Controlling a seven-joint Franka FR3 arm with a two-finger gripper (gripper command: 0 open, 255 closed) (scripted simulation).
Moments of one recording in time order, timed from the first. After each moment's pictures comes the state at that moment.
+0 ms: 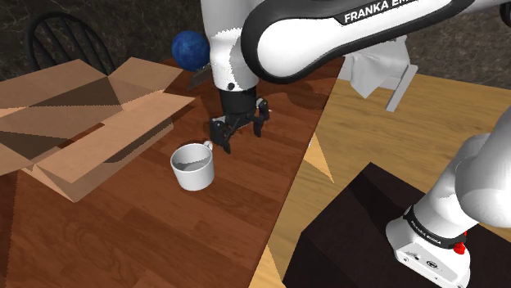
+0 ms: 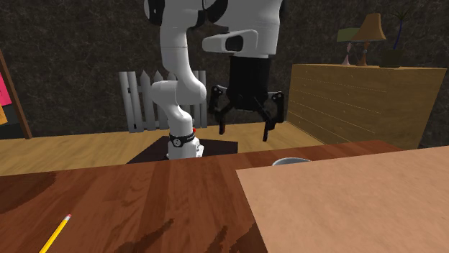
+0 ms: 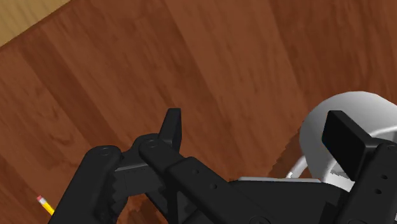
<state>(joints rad) 0.17 0.04 0.52 -1.88 -0.06 1.86 0.77</state>
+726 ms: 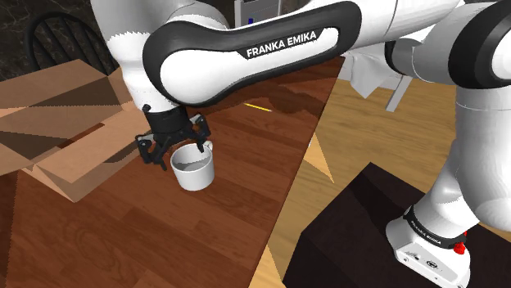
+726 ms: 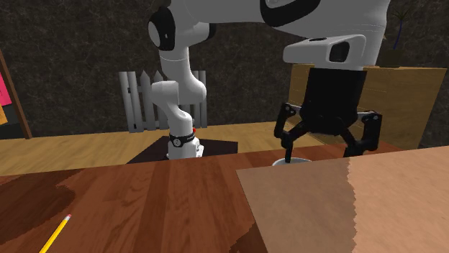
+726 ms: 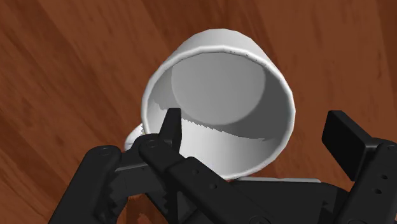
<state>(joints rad) 0.40 0.52 0.53 -1.33 -0.31 1.76 0.99</state>
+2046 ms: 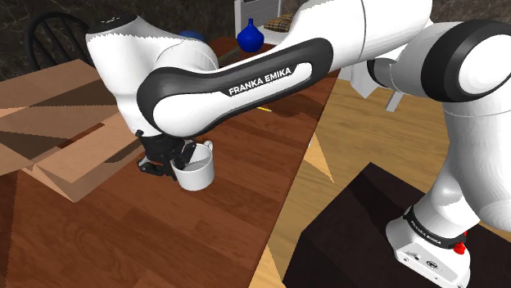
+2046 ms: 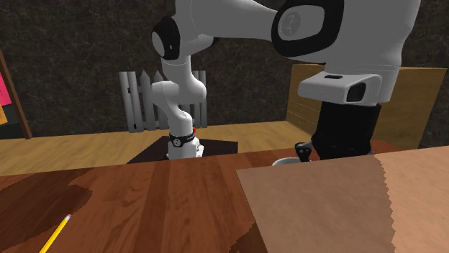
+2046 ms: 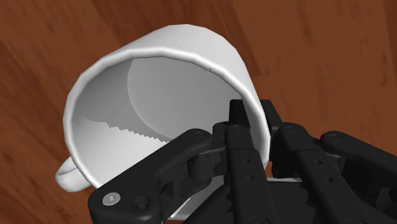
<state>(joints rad) 0.44 0.62 0.51 -1.29 -0.36 1.82 1.03</state>
